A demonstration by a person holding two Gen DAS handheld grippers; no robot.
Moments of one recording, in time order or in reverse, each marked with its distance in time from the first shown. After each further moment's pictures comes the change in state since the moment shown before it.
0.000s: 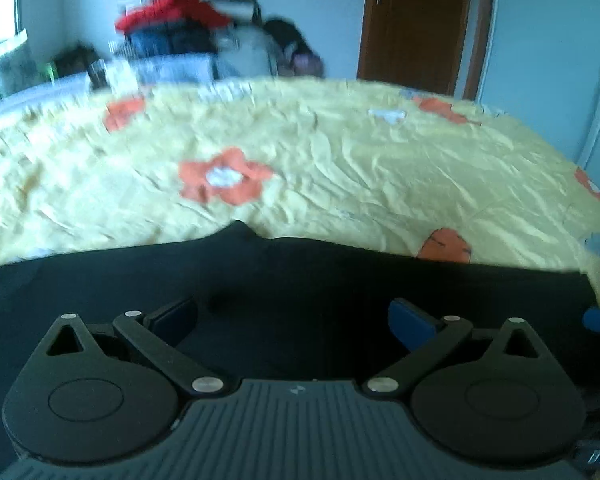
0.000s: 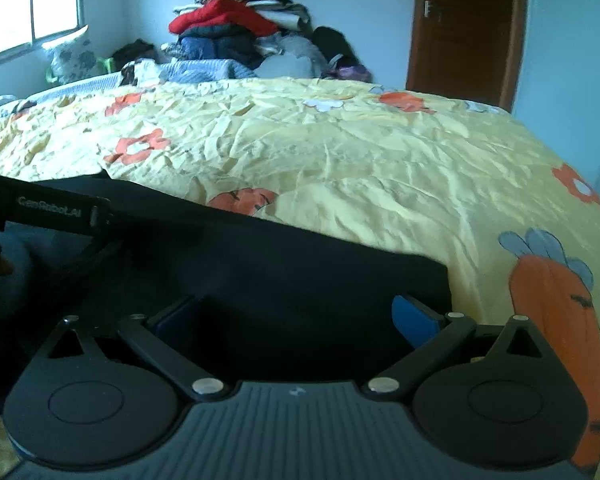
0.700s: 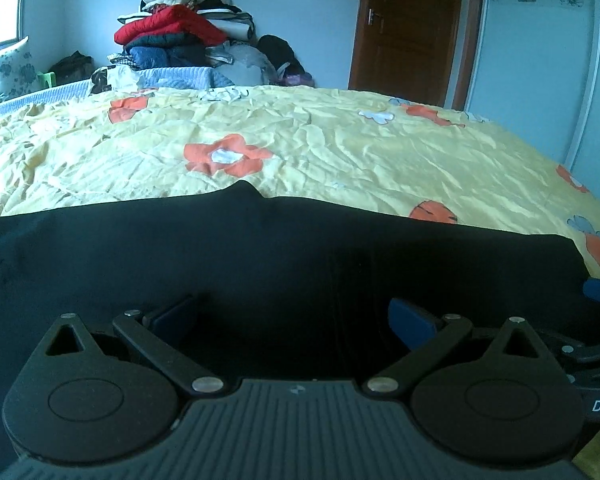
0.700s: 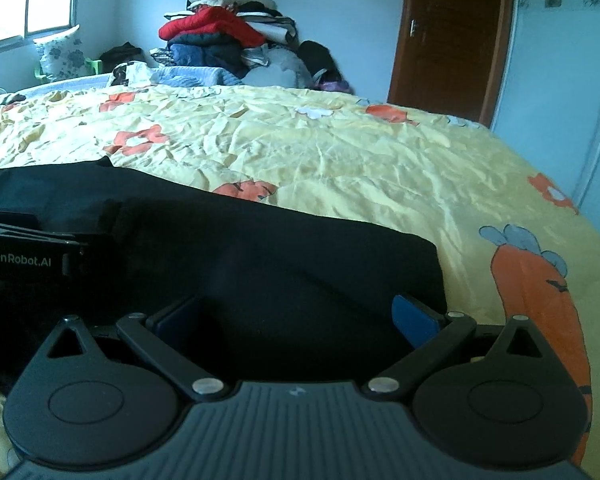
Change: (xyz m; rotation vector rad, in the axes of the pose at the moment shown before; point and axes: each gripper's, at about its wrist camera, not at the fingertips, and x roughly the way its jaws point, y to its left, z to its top) left arm -0.006 0.007 -0.036 -0.032 -0.049 -0.055; right arm -0.008 0.018 -0.012 -0.045 -0.026 -0.091
